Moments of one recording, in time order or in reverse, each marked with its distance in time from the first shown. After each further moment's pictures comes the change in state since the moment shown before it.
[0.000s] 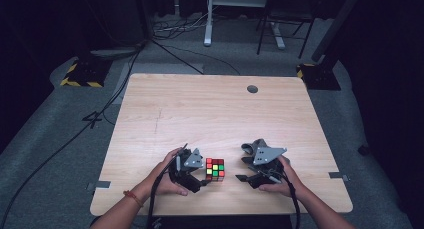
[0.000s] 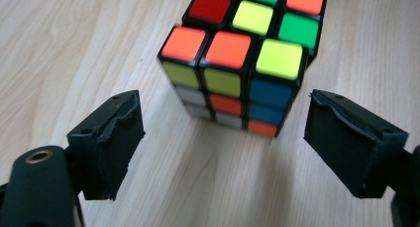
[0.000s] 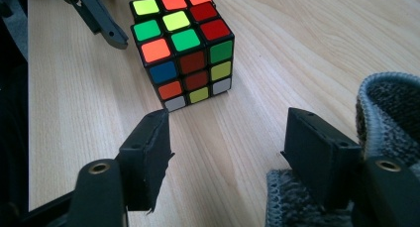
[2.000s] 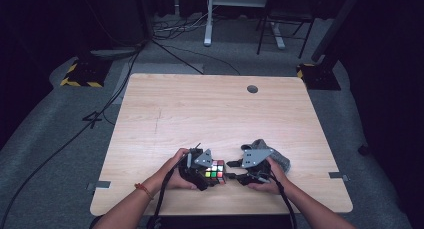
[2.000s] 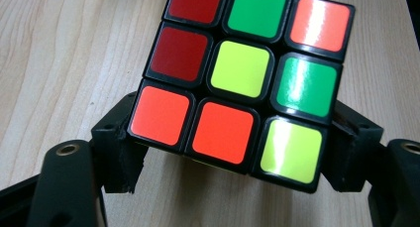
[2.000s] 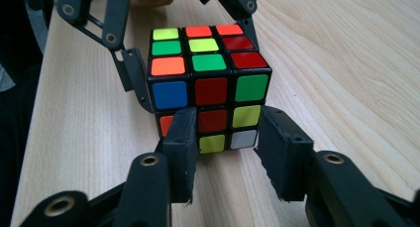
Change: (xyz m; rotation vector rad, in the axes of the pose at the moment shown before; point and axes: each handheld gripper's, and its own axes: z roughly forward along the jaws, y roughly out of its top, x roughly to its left) left arm 0.004 0.012 0.022 0.018 -0.120 0.087; right arm 0.007 0.011 0.030 -0.054 0.074 -0.117
